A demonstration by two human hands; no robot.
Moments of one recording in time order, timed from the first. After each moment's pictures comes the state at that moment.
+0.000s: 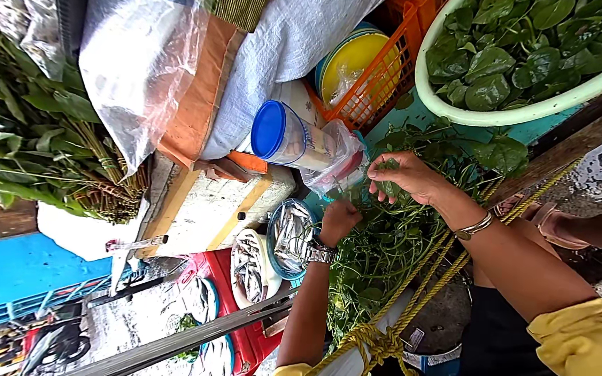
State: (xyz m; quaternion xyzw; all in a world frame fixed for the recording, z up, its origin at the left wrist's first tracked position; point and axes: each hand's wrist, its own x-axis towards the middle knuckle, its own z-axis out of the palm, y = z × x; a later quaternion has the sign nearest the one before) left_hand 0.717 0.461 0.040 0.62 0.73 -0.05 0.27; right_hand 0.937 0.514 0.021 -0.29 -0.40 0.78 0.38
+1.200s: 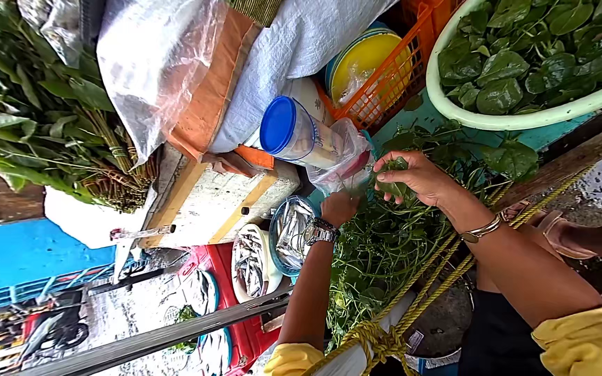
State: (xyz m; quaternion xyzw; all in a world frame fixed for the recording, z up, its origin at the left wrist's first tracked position) left_hand 0.707 0.498 0.030 0.62 0.73 -0.21 0.18; right_hand 0.939 0.516 0.023 -0.30 -0.40 0.78 0.38
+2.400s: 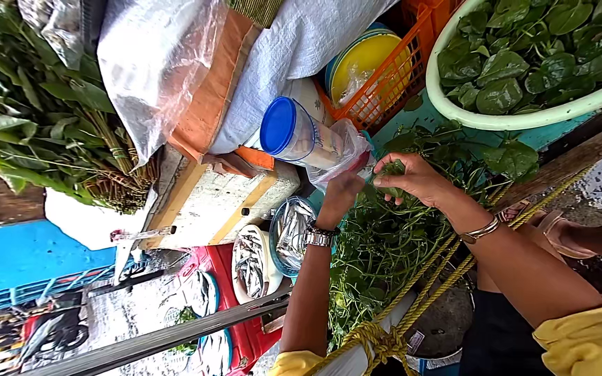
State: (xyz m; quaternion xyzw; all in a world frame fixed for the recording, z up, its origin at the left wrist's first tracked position) left_hand 0.731 0.486 0.069 0.59 0.66 0.23 0.41; right_hand 0.934 0.514 0.017 -0.32 -0.45 0.74 0.38
